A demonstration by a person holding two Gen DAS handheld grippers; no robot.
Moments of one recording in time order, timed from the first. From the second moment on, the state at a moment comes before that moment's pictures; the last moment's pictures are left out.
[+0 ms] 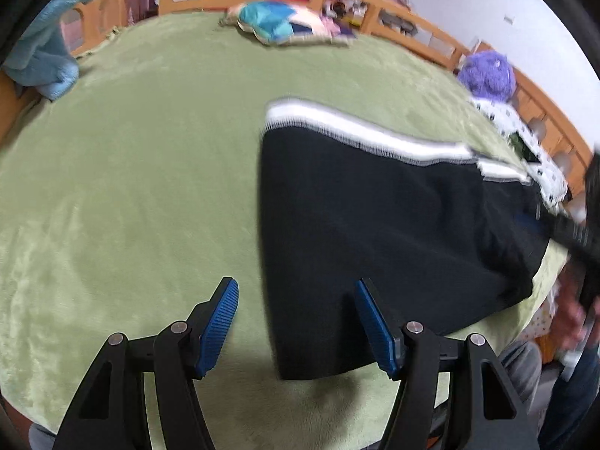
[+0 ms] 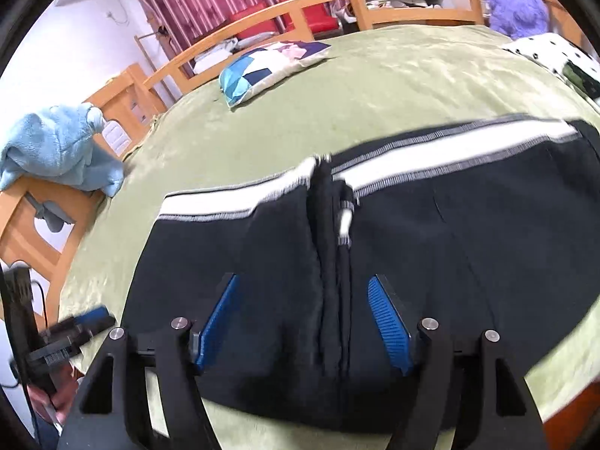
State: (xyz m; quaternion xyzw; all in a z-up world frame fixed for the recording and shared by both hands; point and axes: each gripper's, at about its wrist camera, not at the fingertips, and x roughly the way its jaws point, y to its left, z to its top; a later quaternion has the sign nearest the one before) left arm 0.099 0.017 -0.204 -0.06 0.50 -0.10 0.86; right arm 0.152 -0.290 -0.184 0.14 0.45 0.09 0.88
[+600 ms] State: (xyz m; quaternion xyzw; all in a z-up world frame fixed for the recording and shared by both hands) left arm 0.125 0.020 -0.195 -0.07 0.48 -0.11 0.87; right arm 0.267 -0.321 -0.246 0.17 0.52 0.11 0.83
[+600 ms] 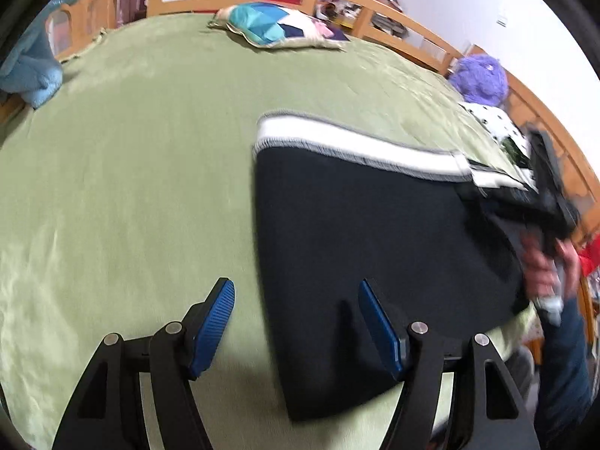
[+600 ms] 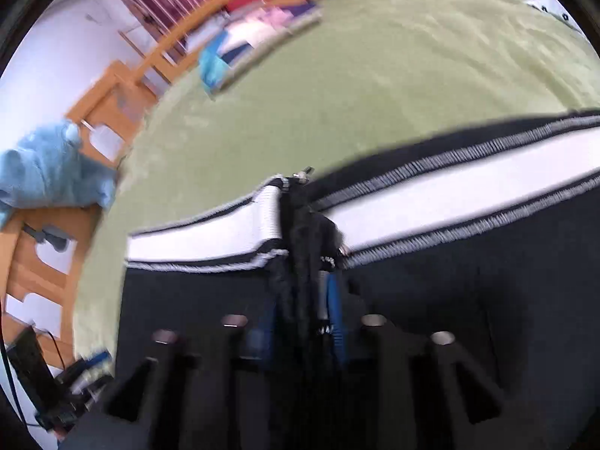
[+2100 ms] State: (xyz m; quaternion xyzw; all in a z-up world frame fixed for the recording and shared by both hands) left arm 0.222 0.004 -0.234 -0.16 0.51 -0.16 0.83; right arm 0.162 -0.619 -0.268 0.32 0.40 -0.13 0.85
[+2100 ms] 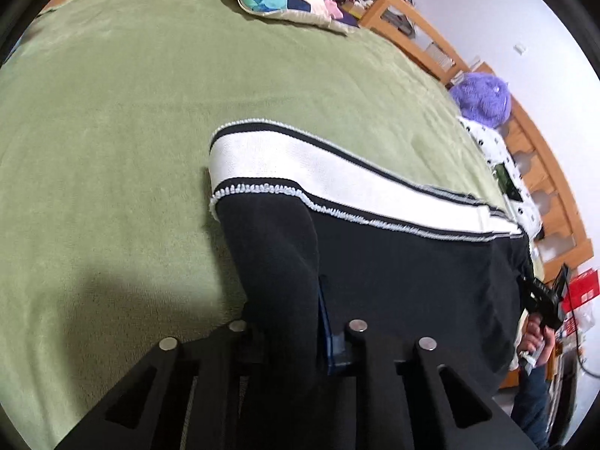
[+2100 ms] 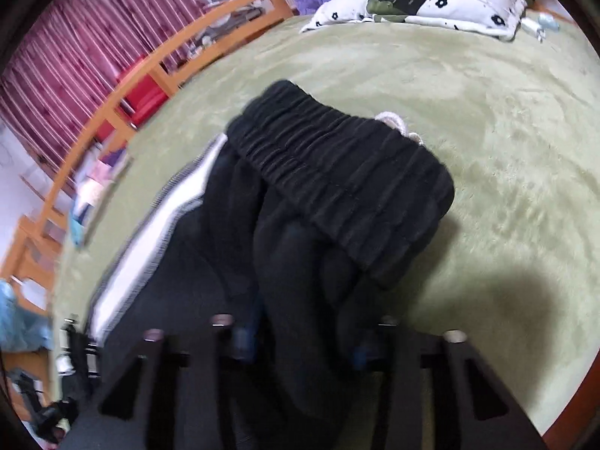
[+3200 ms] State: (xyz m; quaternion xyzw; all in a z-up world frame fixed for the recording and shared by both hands) left arm 0.180 0.198 -0.200 -0.13 0.51 -0.02 0.85; right arm 0.173 -0.423 -0.254 0.34 0.50 -0.04 0.80
